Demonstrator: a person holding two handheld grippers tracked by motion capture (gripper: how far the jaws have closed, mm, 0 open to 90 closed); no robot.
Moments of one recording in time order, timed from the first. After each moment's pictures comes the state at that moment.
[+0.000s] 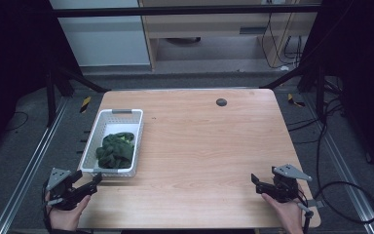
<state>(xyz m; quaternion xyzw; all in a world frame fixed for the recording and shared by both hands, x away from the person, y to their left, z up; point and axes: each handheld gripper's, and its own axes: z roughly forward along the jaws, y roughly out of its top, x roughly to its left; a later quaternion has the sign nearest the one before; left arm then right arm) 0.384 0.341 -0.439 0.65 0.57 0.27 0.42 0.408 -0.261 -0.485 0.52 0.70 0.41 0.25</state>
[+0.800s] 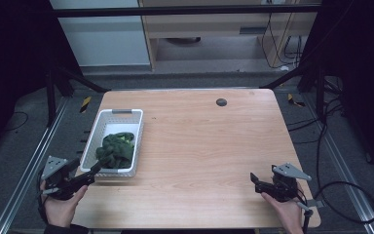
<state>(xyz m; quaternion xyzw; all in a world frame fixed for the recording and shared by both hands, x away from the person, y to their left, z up) 0.399 0.338 -0.404 0.66 0.55 0.28 0.43 0.409 -0.258 -0.482 0.52 0.70 0.41 0.26</state>
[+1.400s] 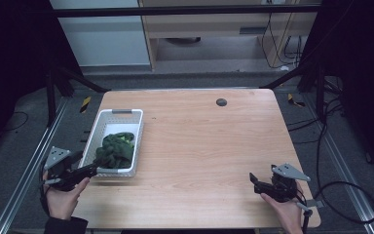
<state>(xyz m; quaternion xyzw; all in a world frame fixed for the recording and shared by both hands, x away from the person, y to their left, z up) 0.415 0.333 -0.390 0.67 0.54 0.28 0.43 0.408 -0.255 -0.481 0.51 0.71 0.41 0.27</state>
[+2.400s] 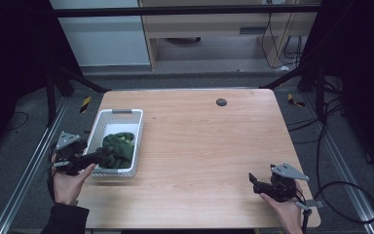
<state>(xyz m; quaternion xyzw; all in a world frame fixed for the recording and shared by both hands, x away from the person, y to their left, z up) 0.452 0.322 -0.376 0.69 0.54 0.27 0.40 0.409 -0.254 -0.481 0.51 0.71 0.41 0.27</state>
